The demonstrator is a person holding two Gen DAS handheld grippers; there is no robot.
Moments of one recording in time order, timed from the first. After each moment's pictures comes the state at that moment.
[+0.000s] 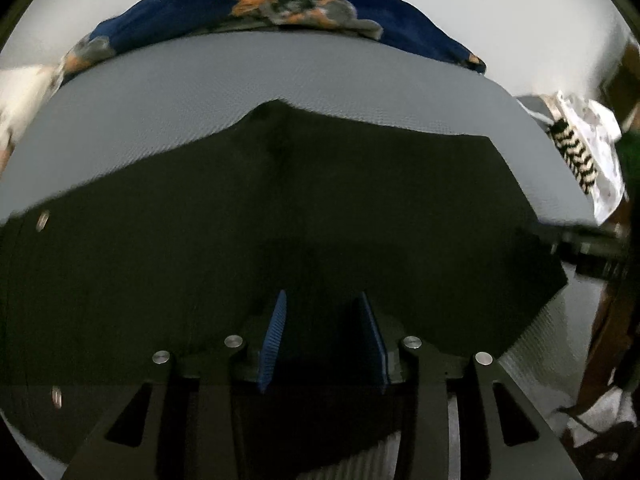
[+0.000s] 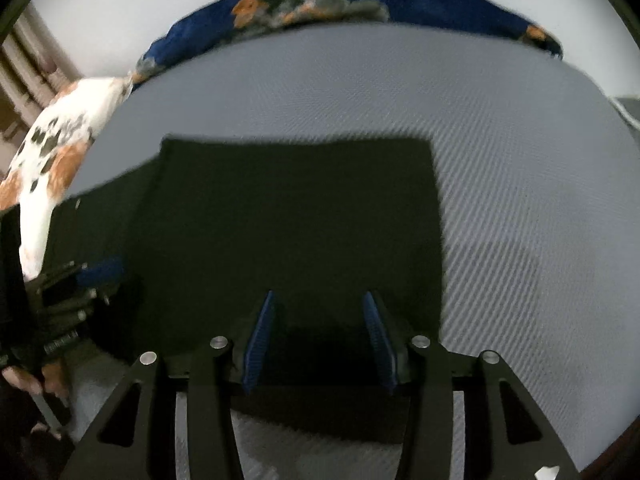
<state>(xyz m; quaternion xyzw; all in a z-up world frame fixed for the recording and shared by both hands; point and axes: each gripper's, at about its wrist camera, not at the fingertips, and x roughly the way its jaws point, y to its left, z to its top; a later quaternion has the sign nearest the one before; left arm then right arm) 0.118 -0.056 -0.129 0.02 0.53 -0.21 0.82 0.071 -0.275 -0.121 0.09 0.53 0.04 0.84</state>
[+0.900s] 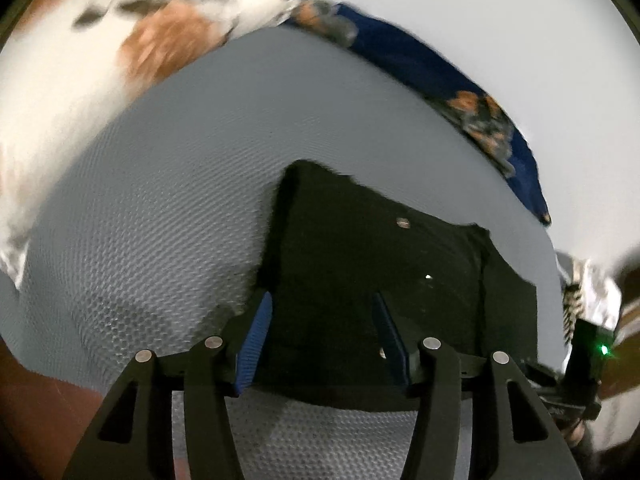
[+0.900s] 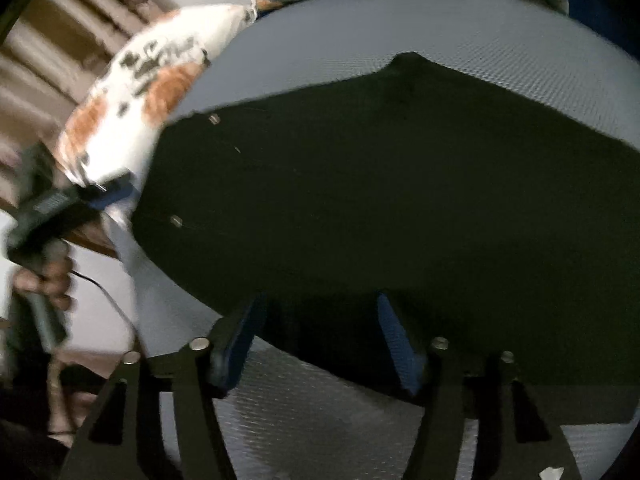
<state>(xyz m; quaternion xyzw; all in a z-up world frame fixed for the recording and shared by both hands) 0.110 0.215 -0.091 -0.22 0.52 -0.06 0.82 0.091 -0.120 -0.122 0.12 0.56 0.21 0.79</state>
